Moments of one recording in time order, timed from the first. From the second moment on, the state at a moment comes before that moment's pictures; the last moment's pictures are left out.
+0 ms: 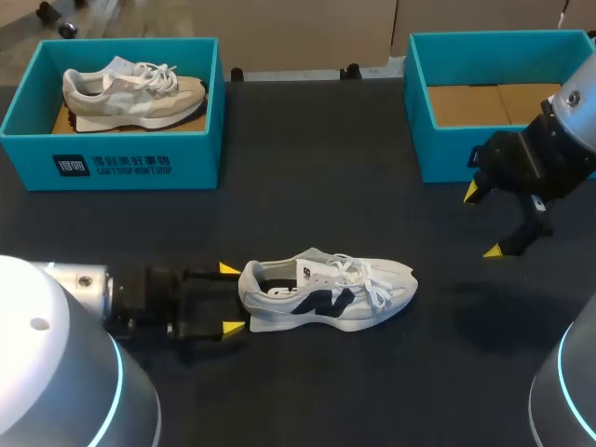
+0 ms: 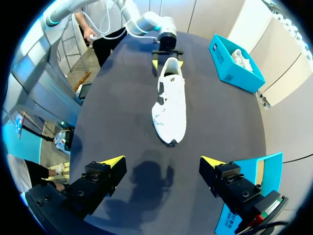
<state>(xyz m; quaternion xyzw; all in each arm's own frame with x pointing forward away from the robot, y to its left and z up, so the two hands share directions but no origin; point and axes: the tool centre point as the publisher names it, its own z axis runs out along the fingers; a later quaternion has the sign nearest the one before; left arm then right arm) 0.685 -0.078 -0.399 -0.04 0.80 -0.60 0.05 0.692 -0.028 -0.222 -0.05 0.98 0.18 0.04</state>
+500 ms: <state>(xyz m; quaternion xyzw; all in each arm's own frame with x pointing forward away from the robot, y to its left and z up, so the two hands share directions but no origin) 0.687 -0.104 -0.402 -0.04 0.80 -0.59 0.07 0.692 -0.028 -0.222 -0.05 0.98 0.18 0.04</state>
